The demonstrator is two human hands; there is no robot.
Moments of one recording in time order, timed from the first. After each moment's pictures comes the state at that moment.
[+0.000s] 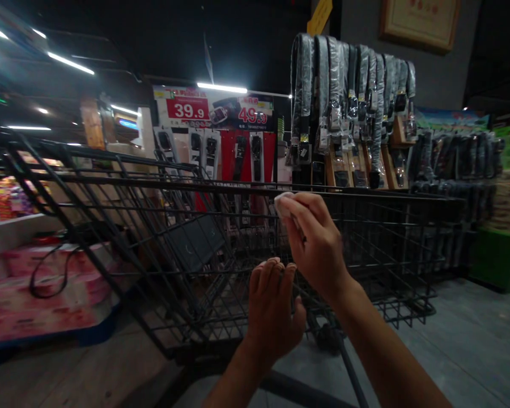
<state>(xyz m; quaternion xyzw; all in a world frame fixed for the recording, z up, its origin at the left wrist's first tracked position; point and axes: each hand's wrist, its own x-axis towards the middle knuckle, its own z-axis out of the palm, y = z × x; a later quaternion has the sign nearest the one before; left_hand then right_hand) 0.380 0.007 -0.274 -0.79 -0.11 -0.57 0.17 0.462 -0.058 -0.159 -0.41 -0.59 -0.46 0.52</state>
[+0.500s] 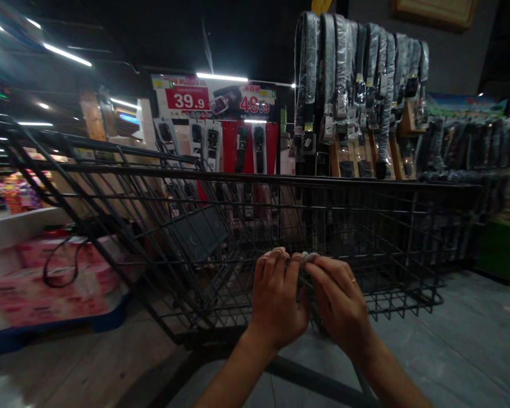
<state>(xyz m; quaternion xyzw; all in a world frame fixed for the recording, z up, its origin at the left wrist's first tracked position) 0.374 0.006 -0.269 -0.83 -0.11 -0.53 0.14 0.484 -0.080 -0.280 -0.49 -0.59 -0.44 0.47</state>
